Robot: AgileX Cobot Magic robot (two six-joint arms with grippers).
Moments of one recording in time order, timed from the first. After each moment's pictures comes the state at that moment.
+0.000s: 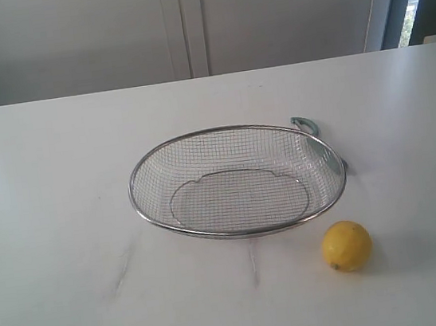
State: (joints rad) left arm 0.01 0.00 0.02 -0.10 0.39 0.20; right arm 0.15 0.00 -0.16 0.23 -0.42 -0.18
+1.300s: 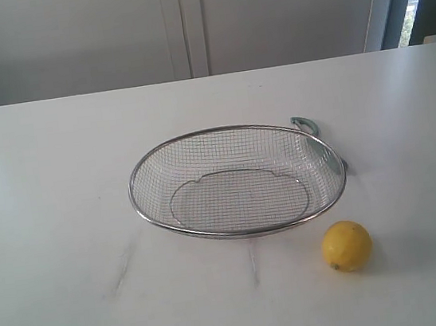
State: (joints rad) left arm 0.01 0.00 0.02 -0.10 0.39 0.20; right arm 0.15 0.65 -0.76 0.13 0.63 -0.05
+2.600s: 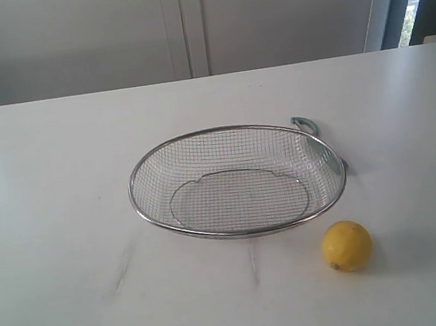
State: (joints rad) left arm 0.01 0.00 0.02 -0.10 0.39 0.20; right arm 0.16 1.02 -1.11 0.06 1.02 -0.04
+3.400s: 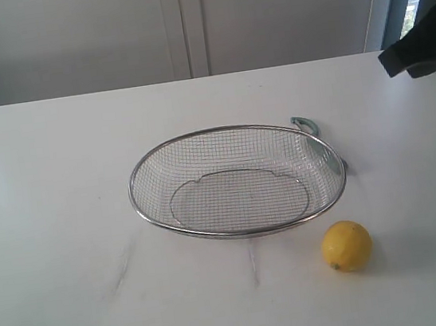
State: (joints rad) left arm 0.01 0.00 0.02 -0.10 0.39 0.20; right arm 0.17 1.25 -1.16 0.08 0.90 -0.25
